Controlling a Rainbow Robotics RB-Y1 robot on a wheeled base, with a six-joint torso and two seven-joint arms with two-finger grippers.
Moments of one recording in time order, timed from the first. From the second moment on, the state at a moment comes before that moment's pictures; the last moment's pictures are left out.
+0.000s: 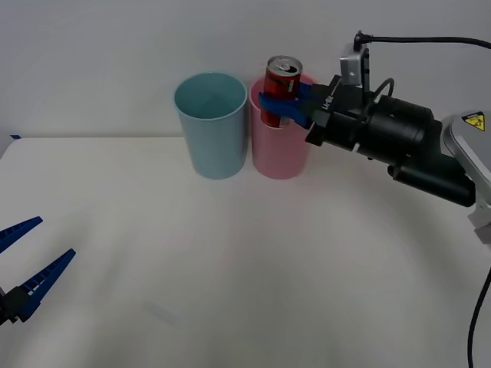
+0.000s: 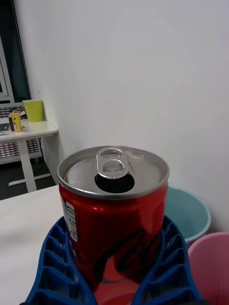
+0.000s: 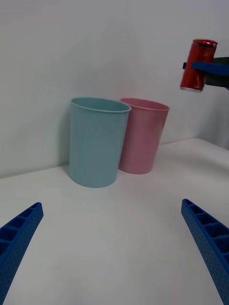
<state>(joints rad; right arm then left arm) -0.55 -0.55 0.22 -1.51 1.09 -0.76 -0.25 0.35 0.40 0.52 -1.66 -0.96 -1.22 0.00</state>
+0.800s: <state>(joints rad) -0.98 -0.31 0.40 -0.99 1.16 -0.42 -0.23 0.35 0.40 0.52 -1.66 -0.96 -1.22 0.00</state>
